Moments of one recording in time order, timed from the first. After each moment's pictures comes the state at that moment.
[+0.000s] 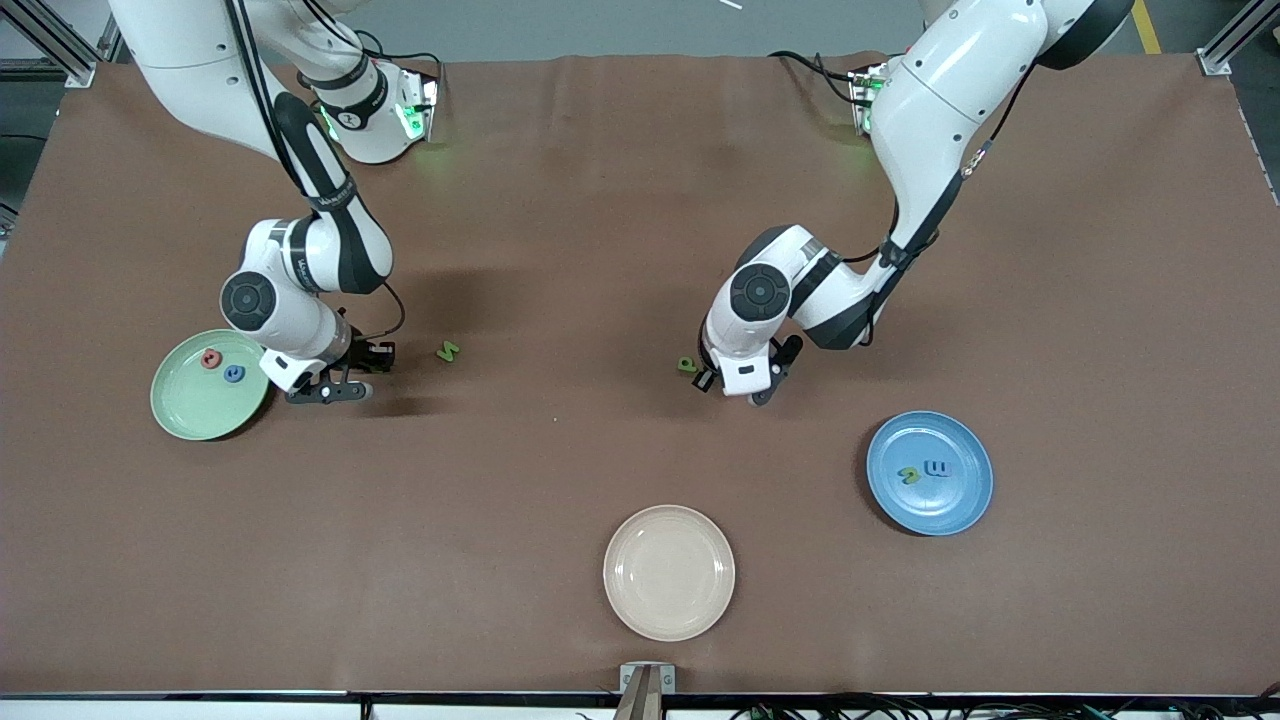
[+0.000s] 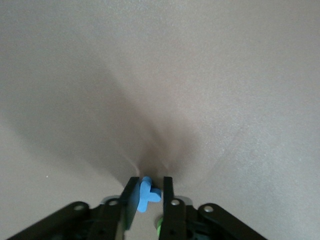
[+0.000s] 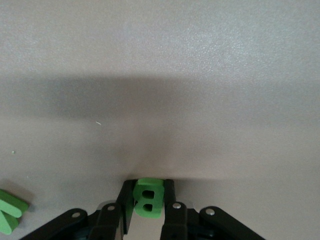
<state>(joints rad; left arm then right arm) -0.31 0.70 -0.39 -1.80 0.21 2.43 -1.75 0.34 0.39 -0.21 -2.30 0.19 2.56 -0.10</state>
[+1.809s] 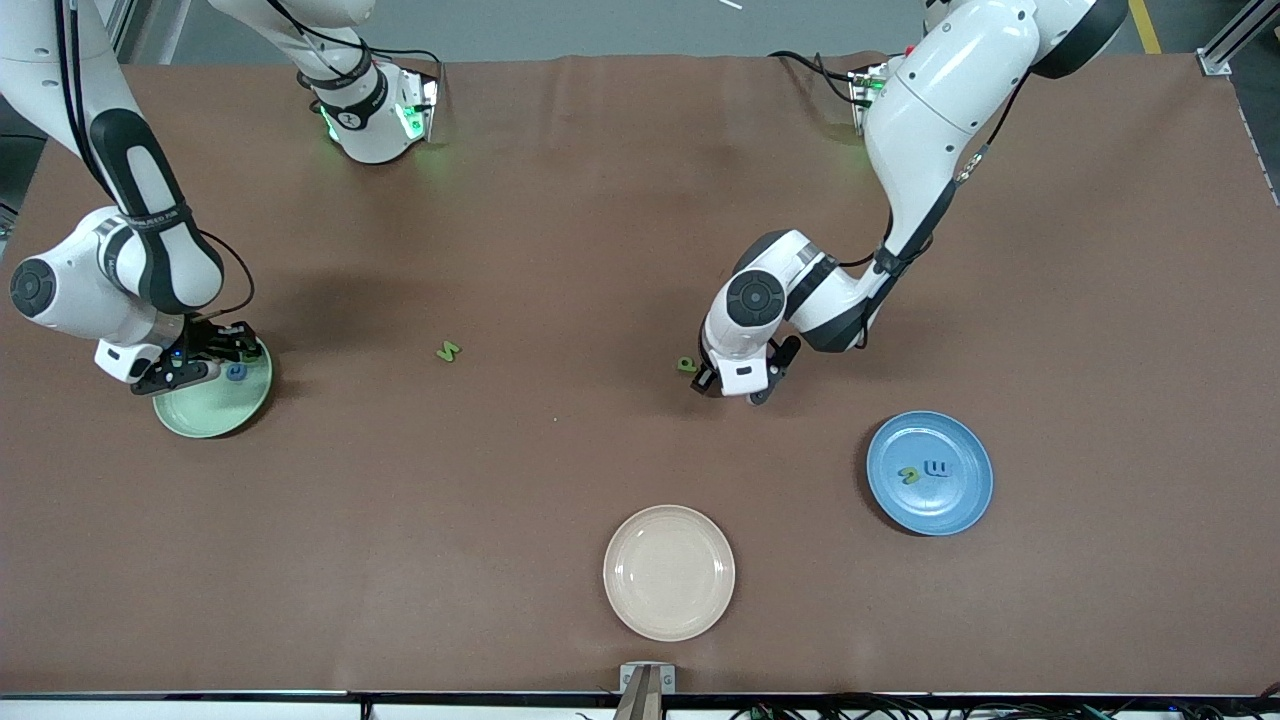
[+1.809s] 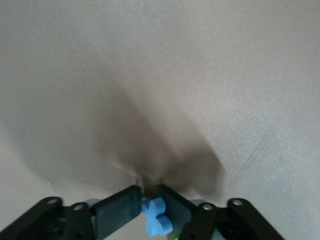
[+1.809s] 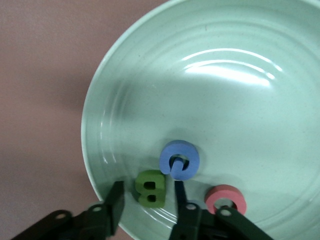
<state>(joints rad) -0.32 0.73 -0.39 -1.80 0.21 2.43 -1.75 -0.13 0.38 -0.22 -2.24 0.20 2.44 -0.74</state>
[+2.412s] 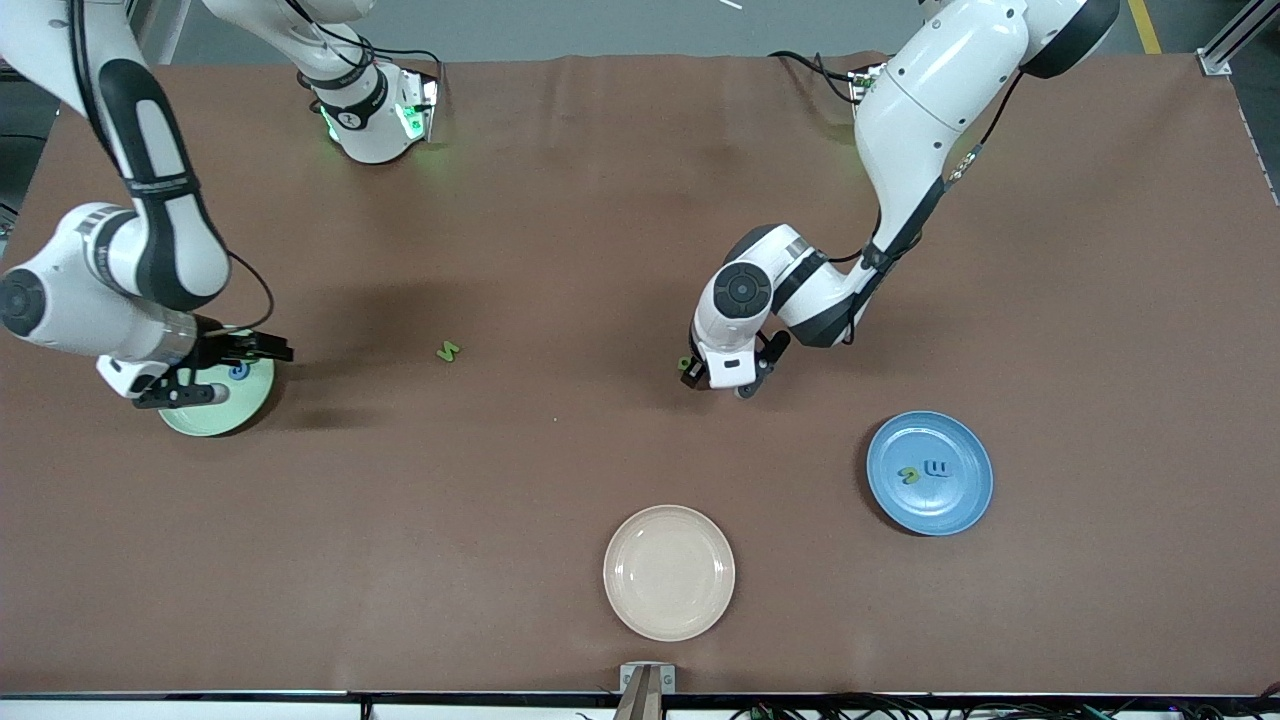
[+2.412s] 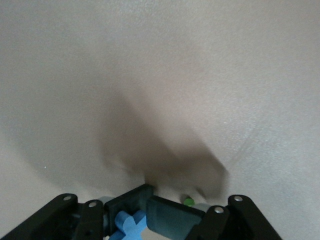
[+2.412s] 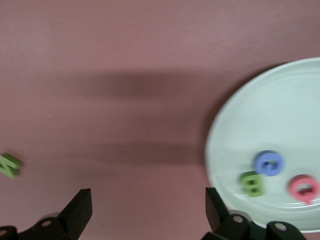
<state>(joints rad) -0.34 0.73 -0.39 -1.80 0.22 2.43 -1.75 0.09 0.27 -0.22 -2.13 0.20 2.19 -0.25</state>
